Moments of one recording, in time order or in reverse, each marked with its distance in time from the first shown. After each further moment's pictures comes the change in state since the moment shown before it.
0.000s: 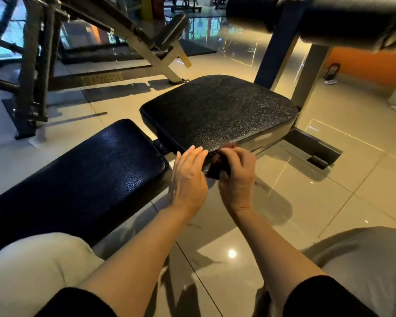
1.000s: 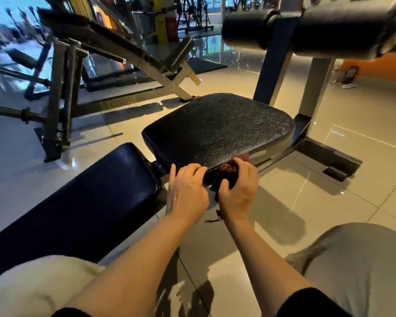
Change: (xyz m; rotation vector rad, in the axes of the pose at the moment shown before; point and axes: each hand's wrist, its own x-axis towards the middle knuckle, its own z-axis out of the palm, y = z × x) left_hand 0.023 0.036 -0.002 0.337 -0.083 0.000; right_hand 0.018 0.009 -0.005 0.173 0.012 0.403
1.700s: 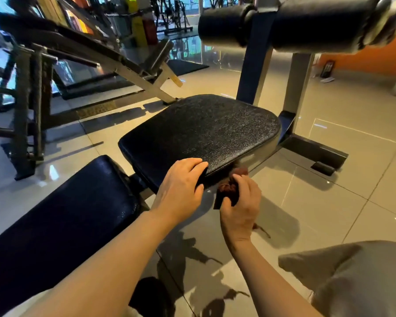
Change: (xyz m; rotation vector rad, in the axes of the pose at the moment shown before) left_hand 0.051 -0.007 0.011 -0.050 -0.117 0.263; right_hand 0.004 0.034 0.000 -0.034 0.149 -0.019
